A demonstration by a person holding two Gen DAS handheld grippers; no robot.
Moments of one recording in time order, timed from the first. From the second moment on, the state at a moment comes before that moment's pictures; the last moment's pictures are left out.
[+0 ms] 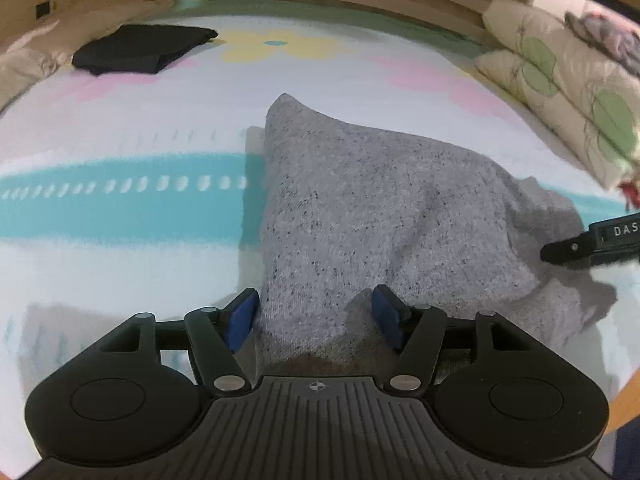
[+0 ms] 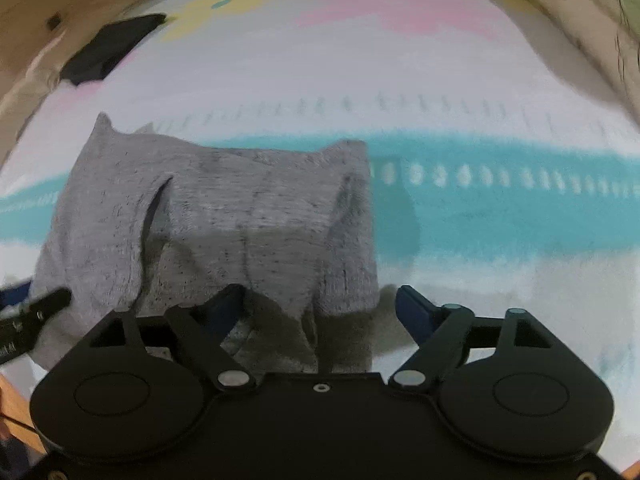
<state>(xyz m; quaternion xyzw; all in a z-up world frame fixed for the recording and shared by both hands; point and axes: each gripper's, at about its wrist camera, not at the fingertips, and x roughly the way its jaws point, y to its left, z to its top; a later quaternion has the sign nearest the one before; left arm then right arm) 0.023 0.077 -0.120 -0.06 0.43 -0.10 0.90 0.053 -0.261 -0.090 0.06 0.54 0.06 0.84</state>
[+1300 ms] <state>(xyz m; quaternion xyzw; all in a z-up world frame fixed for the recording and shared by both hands) -0.031 0.084 -0.085 -0.03 0.37 0.00 0.93 -0.006 -0.269 -0.024 0.11 0.41 0.13 0.89</state>
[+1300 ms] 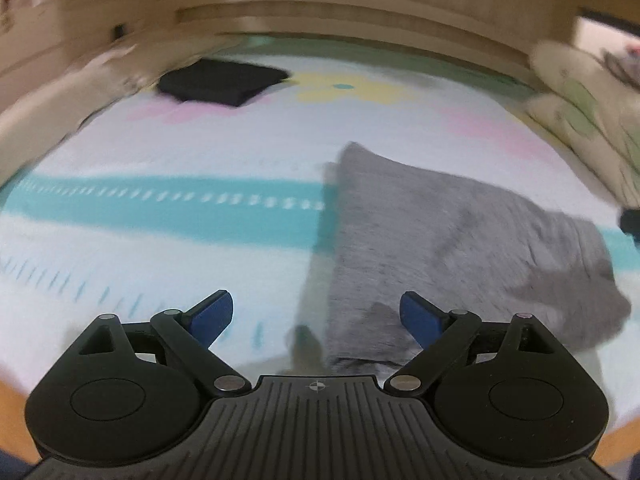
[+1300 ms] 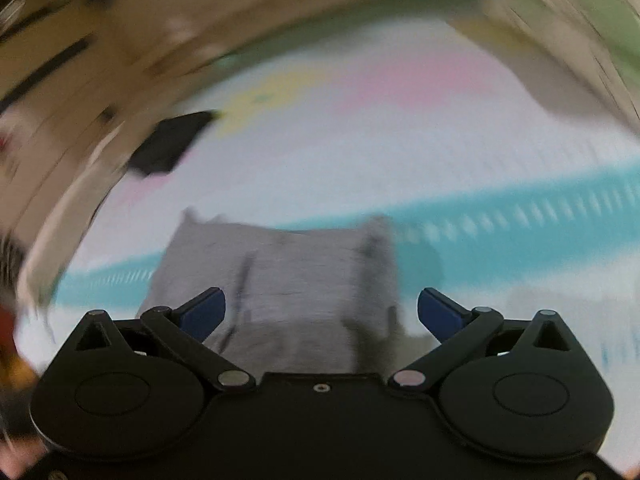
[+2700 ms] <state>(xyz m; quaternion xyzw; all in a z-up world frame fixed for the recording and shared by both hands) 0.049 0.101 -0.103 -0.10 0.41 -0.09 0.90 0.040 -0.283 -0.098 0.16 0.50 0.14 0.84</state>
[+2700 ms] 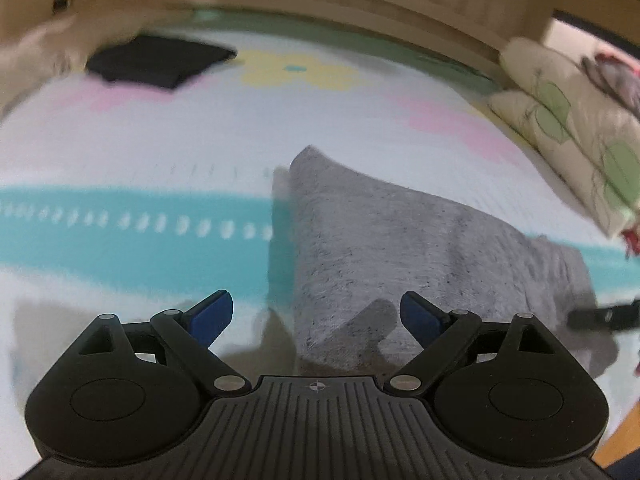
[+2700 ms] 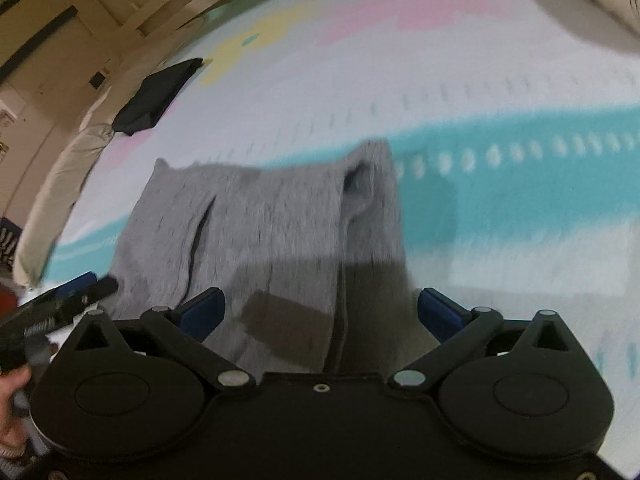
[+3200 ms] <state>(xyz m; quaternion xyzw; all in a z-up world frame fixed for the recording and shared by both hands) 0.107 0.061 -0.130 -0.08 0.46 -0.20 0.86 0.072 -0.296 -0.121 0.29 0.47 0.22 0.81</state>
